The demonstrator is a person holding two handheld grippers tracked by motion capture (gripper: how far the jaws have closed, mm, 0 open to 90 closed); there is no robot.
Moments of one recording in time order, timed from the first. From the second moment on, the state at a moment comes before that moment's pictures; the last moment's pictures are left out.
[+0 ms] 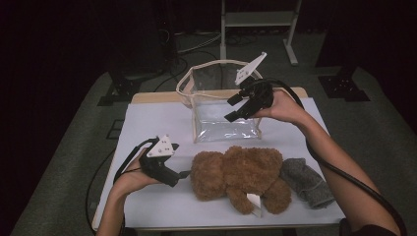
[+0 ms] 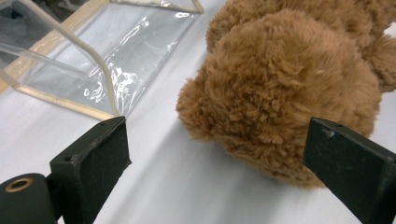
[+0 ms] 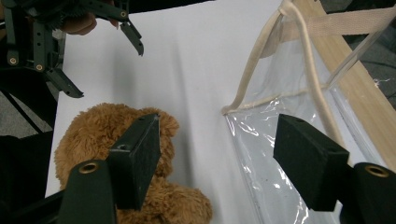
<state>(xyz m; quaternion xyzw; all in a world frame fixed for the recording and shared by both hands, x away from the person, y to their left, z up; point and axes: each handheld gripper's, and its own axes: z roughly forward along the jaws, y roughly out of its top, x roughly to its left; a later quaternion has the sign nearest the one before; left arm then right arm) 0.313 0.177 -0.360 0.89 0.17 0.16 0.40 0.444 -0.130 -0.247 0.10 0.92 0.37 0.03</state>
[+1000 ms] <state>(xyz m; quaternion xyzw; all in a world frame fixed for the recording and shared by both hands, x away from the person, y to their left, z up) 0.315 0.178 -0.362 0.89 0.17 0.15 0.39 0.491 -0.117 -0.245 0.11 0.94 0.33 0.04</state>
